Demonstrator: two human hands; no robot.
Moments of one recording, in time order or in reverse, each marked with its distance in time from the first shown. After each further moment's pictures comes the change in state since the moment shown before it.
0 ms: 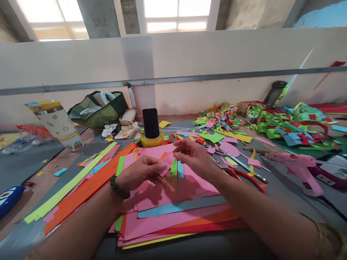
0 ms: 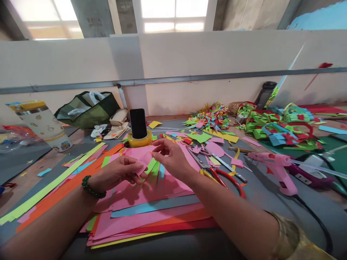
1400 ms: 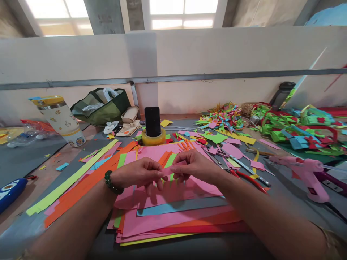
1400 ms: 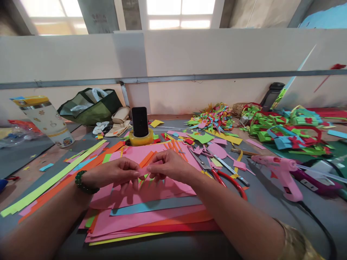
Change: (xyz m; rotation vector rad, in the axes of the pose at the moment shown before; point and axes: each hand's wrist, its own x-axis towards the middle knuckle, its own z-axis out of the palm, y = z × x) left_hand -0.015 0.015 -0.001 0.259 -0.187 -0.057; right_hand -0.003 -0.002 -0.002 0.113 -0.424 0.329
